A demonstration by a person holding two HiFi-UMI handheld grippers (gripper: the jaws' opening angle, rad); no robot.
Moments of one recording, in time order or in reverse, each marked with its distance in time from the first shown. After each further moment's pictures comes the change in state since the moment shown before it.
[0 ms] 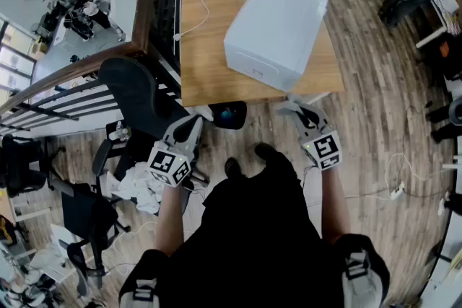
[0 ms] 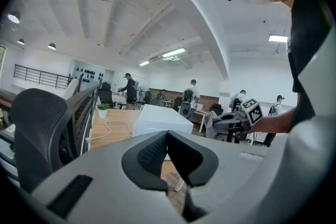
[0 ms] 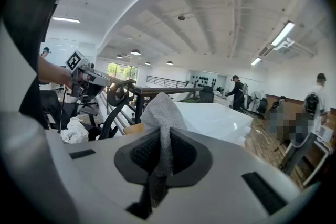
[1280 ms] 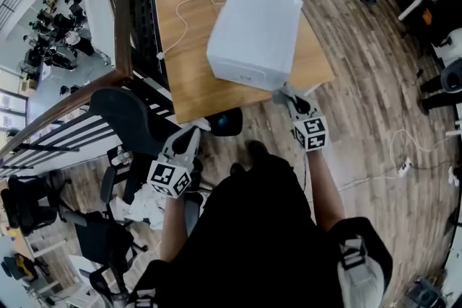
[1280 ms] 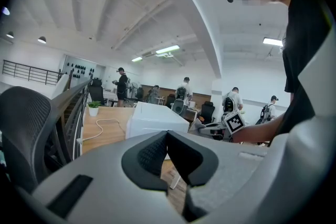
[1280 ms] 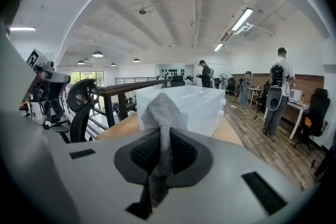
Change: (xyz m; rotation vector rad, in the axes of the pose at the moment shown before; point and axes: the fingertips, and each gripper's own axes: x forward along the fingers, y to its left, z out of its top) left arm 0.014 -0.011 0.006 -0.027 0.031 -0.030; right arm 0.042 -0.068 -0.053 0.215 0.011 -0.204
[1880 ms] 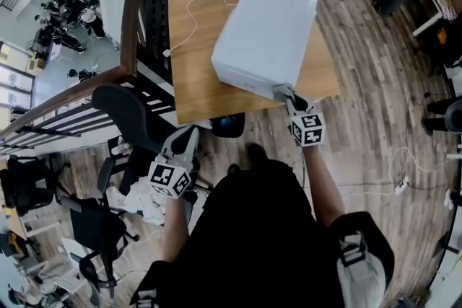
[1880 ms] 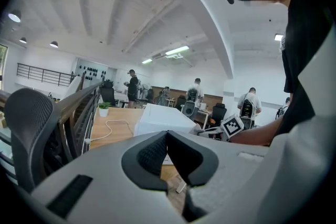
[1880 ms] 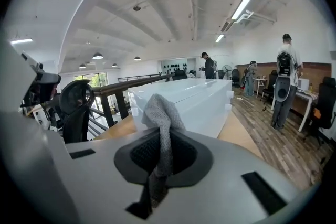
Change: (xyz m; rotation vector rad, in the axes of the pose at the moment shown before) left arm 0.024 0.011 0.012 -0.032 -0.018 0.125; right arm 0.065 -0.030 -0.004 0.071 0.047 0.067
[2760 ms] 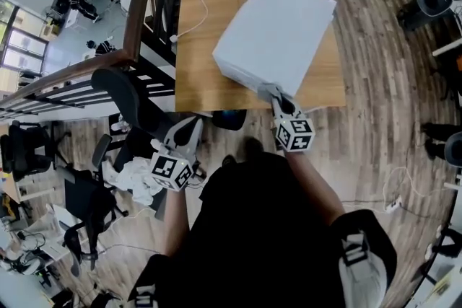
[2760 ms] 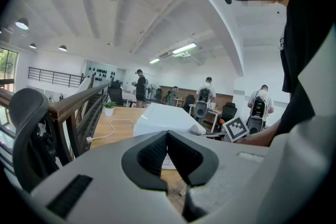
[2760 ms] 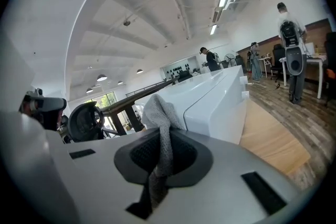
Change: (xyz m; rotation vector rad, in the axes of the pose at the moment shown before) left arm 0.044 -0.022 0.001 -0.013 0.000 0.108; right arm 0.035 0.028 0.011 0.207 -0.063 0.151
